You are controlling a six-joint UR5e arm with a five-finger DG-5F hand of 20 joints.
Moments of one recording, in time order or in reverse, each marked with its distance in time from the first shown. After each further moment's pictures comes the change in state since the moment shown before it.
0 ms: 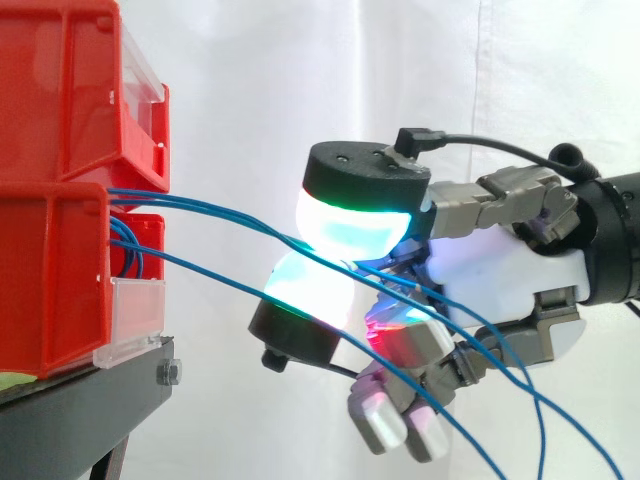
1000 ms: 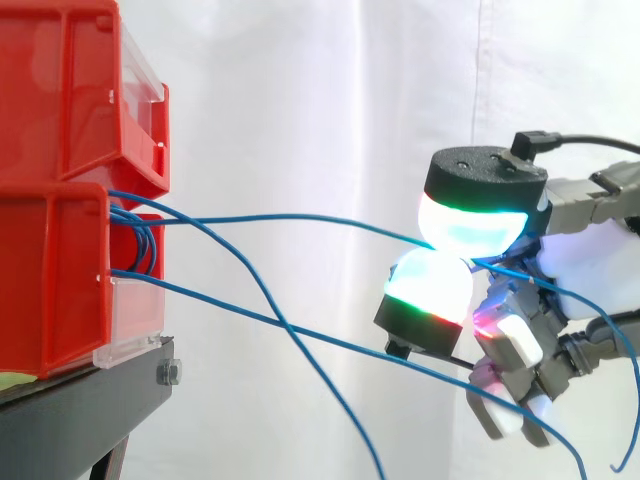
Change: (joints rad) arm 0.048 0.162 -0.272 0.094 0.194 0.024
